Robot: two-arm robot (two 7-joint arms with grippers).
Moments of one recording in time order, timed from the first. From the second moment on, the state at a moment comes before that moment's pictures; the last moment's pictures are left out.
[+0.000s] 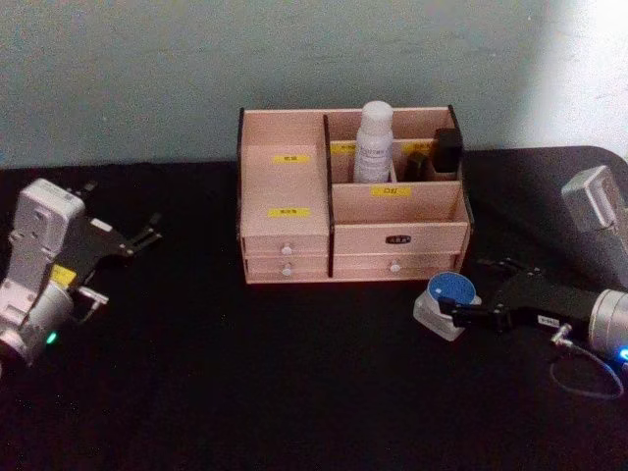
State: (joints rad) left arm -0.20 0.60 0.45 -1.41 -0.25 -0.12 0.03; right arm 0.13 0.74 -0.37 -1.62 0.56 0.32 0.48
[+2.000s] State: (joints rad) left arm -0.20 0.60 0.45 -1.41 -0.25 -0.12 0.03; right arm 0.21 0.69 -0.44 -1.51 0.50 0.35 0.50
